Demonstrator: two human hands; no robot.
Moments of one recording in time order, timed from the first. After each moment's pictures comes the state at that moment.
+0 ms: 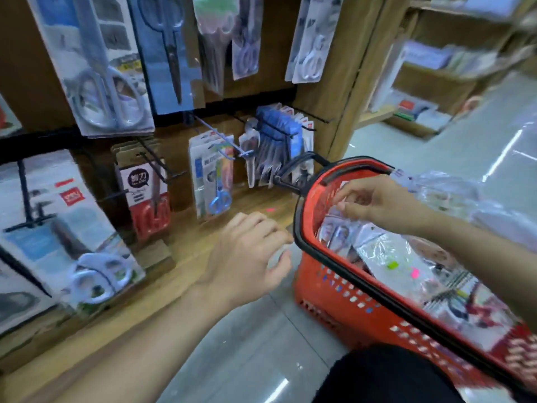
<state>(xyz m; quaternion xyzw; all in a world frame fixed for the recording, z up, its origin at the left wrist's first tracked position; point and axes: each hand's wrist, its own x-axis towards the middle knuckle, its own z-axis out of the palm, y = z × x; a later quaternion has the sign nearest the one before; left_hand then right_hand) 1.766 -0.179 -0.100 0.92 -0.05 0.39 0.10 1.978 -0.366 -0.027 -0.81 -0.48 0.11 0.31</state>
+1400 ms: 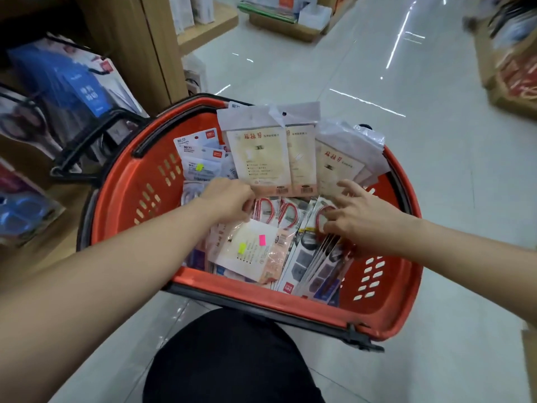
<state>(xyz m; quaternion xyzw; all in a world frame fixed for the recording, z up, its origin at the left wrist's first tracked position) 2.054 -0.339 -0.166 0.98 -0.14 -0.11 -0.02 2.036 -0.630 -0.095 -0.80 -0.52 0.05 -0.29</state>
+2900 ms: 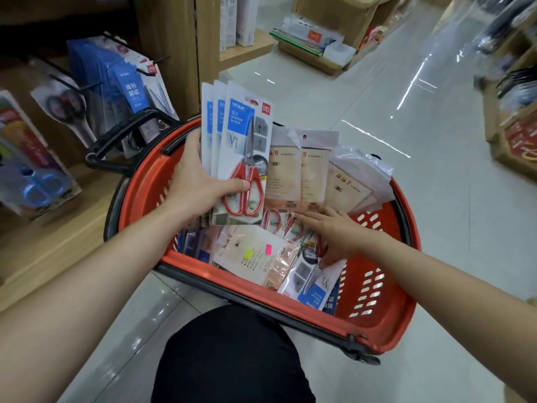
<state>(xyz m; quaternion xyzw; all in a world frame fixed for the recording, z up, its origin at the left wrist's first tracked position) 1.982 -0.295 -0.099 0.79 0.11 0.16 0.58 2.086 -0.598 -0.145 -0.88 -0.38 0.22 -0.15</state>
